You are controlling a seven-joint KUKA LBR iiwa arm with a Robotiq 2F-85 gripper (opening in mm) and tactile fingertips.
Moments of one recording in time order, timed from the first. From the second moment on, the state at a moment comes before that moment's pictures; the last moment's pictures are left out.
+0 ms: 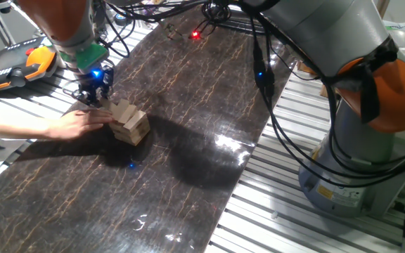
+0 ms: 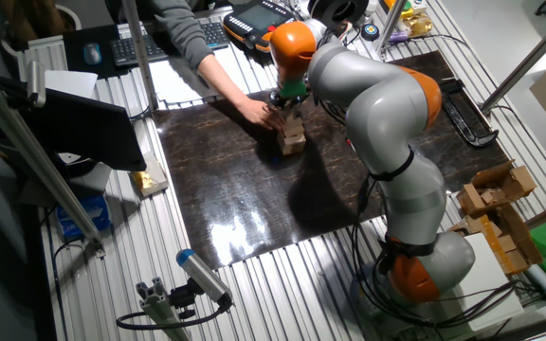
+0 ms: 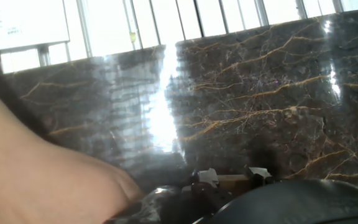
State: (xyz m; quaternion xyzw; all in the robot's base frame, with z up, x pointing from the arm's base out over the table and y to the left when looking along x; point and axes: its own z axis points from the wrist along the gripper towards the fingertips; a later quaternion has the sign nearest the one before) arm 0.704 0.079 0.086 0.10 0.99 -0.06 0.07
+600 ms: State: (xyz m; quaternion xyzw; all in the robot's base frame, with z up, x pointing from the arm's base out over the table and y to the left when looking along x) arm 0.713 0.073 0.092 0.12 0.99 -0.05 0.05
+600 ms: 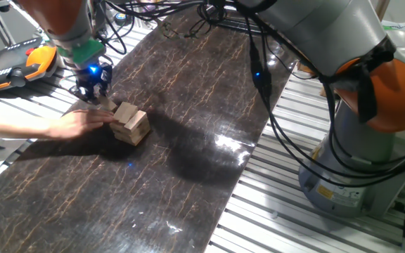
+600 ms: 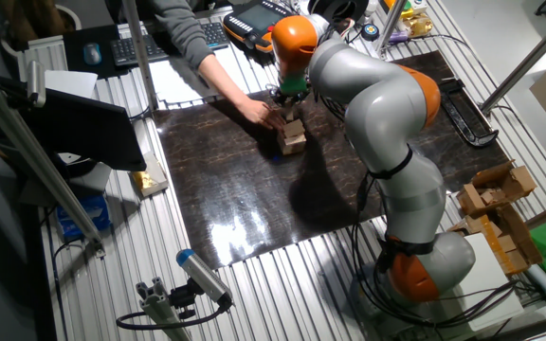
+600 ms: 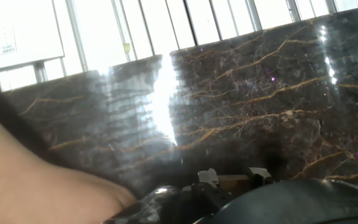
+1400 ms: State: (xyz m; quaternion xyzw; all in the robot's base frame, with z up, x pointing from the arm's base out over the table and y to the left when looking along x) arm 0.722 0.068 0.092 0.13 0.99 -0.05 0.06
